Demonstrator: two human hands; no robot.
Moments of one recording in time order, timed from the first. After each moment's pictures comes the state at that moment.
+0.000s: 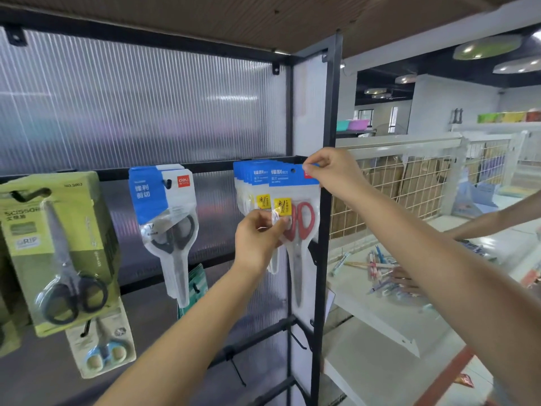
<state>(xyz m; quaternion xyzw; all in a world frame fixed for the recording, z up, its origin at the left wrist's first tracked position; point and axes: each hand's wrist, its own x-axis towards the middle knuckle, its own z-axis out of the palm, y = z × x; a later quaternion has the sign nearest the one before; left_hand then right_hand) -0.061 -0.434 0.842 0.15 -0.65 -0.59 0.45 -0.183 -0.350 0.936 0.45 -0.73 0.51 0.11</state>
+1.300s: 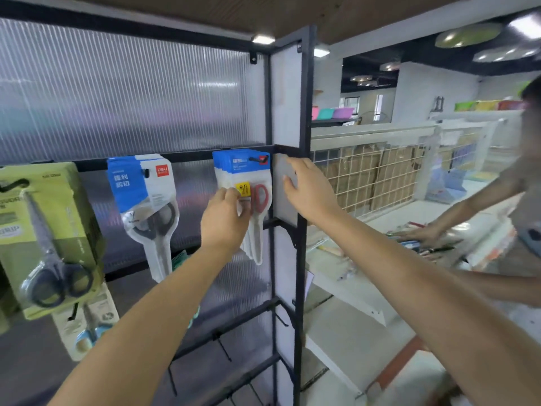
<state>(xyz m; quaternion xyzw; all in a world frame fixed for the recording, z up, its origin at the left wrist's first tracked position) -0.053 -0.451 0.848 0.26 -0.86 -0.12 0.42 -0.172 -0.336 0.890 0.47 -0.78 0.34 0.25</state>
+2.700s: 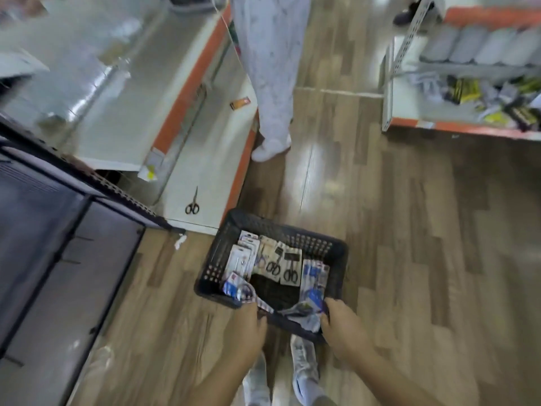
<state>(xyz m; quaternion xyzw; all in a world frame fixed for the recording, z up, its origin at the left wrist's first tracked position) 0.101 -0.017 0.333 0.10 -0.92 -0.25 -0.30 0.111 0.184 0.333 -0.10 -0.92 0.25 -0.29</state>
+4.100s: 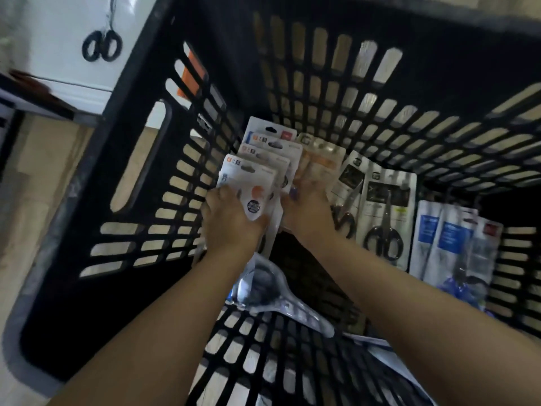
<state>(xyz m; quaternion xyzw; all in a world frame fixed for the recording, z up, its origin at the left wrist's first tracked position) -0.085 -0.126 -0.177 0.21 -0.94 -0.20 -0.19 -0.099 -0.014 -0.214 -0.19 -0.81 0.51 -0.20</state>
